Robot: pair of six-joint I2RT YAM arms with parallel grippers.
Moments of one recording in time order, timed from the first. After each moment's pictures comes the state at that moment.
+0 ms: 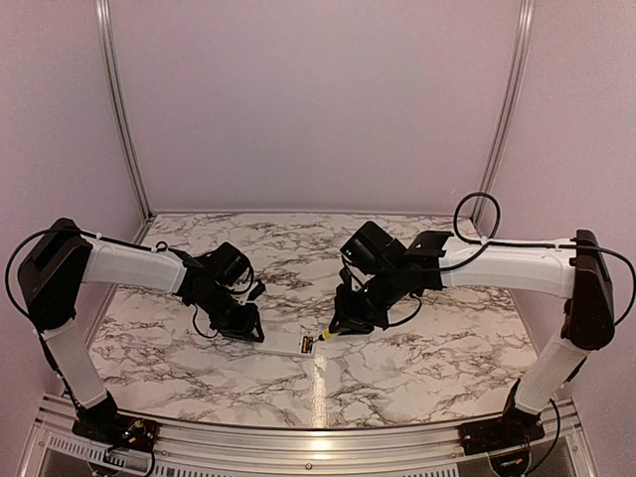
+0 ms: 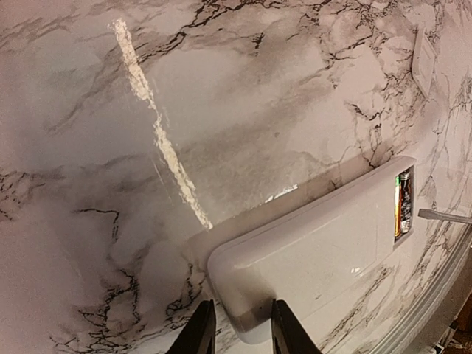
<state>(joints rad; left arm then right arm) -0.70 1.77 1.01 -0.43 0.34 -0.42 0.94 1.66 1.26 -0.67 -0.24 0.95</state>
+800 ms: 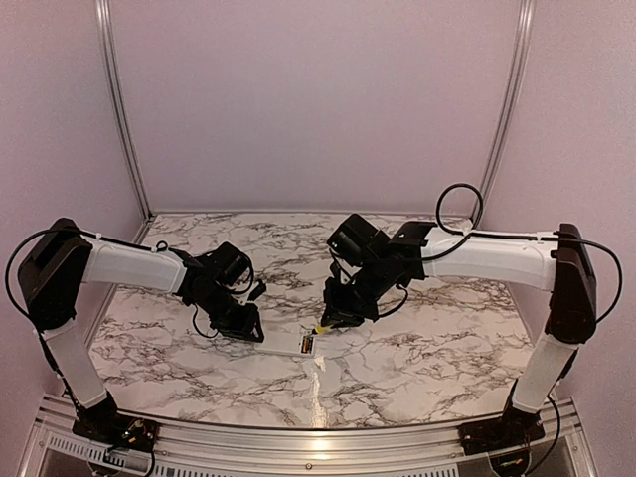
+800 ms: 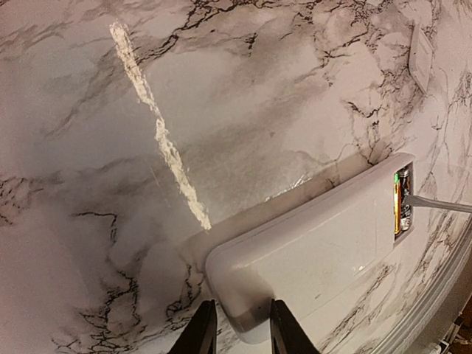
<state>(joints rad) -0.70 1.77 1.01 -0.43 0.34 -0.40 0.93 1.75 1.37 -0.72 -0.23 0.94</state>
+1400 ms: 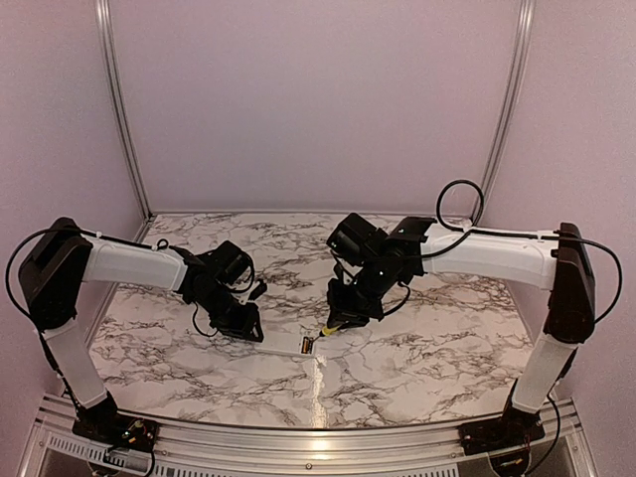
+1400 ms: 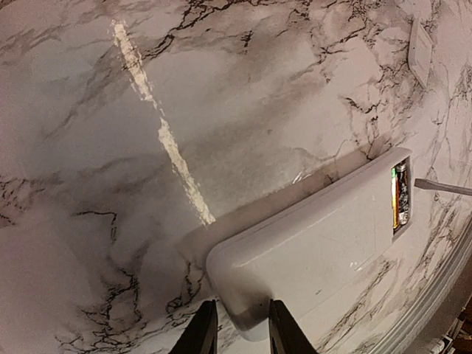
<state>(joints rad) -0.70 1.77 1.02 -0.46 0.34 -0.37 0.93 1.77 1.43 -0.83 -0.20 0.91</state>
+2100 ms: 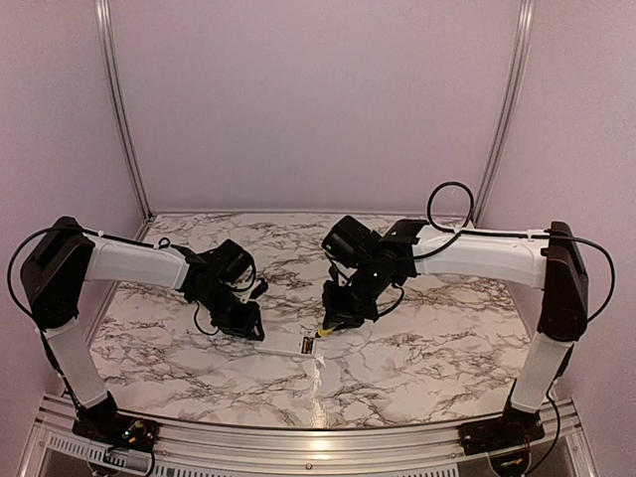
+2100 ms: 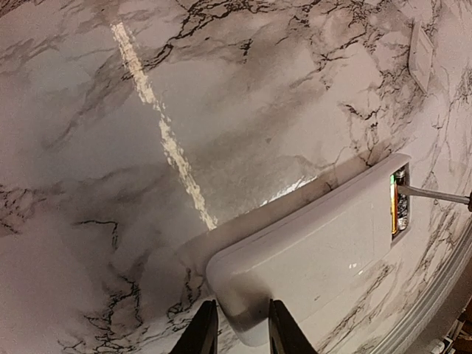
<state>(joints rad) -0.70 1.79 1.05 -0.48 0.33 -0.37 0.94 1.81 1.45 -0.81 -0.20 0.90</state>
